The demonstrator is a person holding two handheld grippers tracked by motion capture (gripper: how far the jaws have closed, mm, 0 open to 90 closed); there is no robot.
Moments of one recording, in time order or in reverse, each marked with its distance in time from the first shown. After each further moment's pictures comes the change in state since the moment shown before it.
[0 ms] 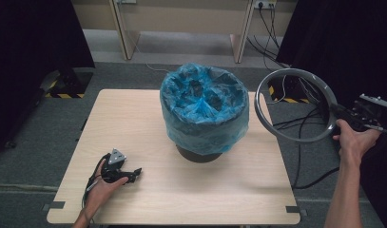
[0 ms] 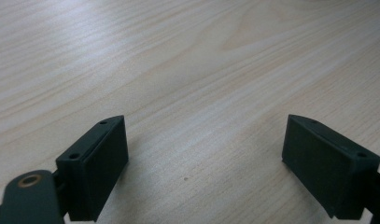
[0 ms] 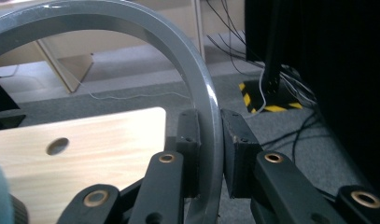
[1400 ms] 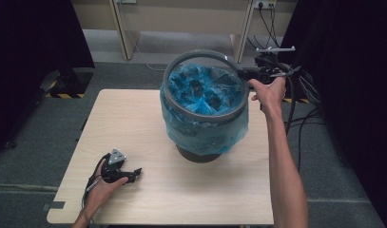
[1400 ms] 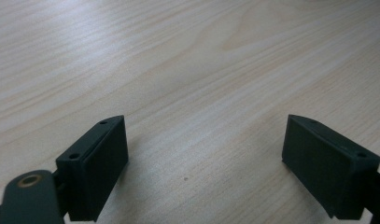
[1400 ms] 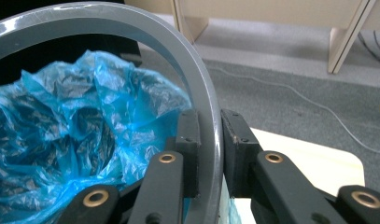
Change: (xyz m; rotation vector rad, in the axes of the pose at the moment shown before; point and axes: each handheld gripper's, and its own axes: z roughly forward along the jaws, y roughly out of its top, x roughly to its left) left arm 0.000 0.000 0.000 0.001 0.000 -0.001; right arm 0.248 0.063 0.067 0.175 0.409 -0.239
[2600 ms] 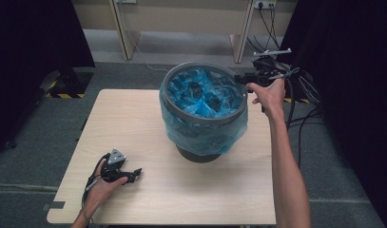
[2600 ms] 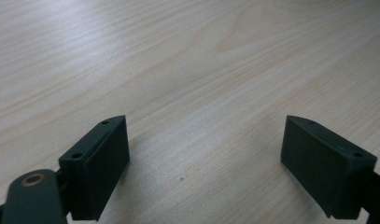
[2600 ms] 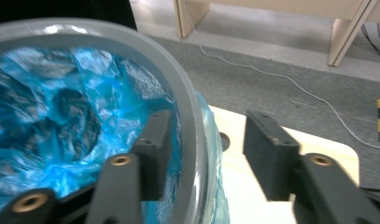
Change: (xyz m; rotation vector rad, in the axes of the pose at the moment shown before) left arm 0.002 0.001 -0.002 -0.004 -0.034 -0.017; right arm -0.008 -0.008 0.008 0.046 0.001 -0.033
